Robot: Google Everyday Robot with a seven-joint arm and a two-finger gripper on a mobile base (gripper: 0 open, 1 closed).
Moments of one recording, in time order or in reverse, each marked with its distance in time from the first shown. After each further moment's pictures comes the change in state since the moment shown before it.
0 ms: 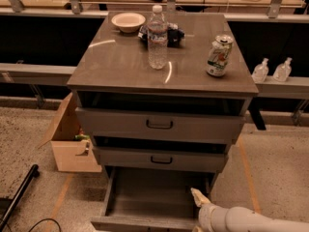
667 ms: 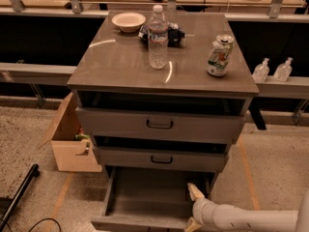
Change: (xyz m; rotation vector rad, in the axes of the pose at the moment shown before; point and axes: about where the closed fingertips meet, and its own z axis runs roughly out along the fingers) arm 0.049 -0.029 0.078 0.099 0.074 -0.077
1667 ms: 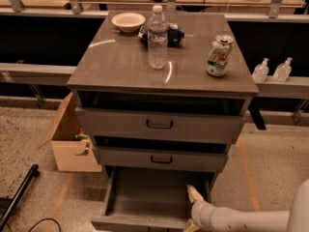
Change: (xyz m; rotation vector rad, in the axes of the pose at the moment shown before) arm 0.007 0.007 0.017 0.010 0.014 -0.003
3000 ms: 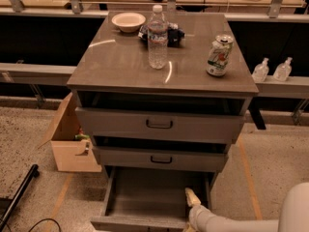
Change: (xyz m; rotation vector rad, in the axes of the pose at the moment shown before) arm 0.019 0.016 0.038 0.083 0.015 -0.051
